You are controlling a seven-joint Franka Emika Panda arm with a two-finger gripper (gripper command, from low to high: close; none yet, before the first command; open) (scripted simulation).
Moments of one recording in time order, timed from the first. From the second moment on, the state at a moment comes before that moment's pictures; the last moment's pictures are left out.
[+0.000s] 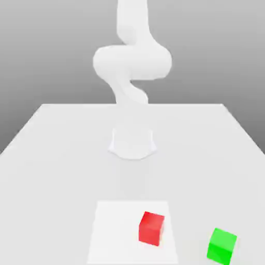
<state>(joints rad) -0.02 -0.71 0.03 -2.33 -0.01 2.34 0.85</state>
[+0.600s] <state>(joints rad) -0.08 -0.05 0.16 -2.58 -0.06 2.67 1.21</state>
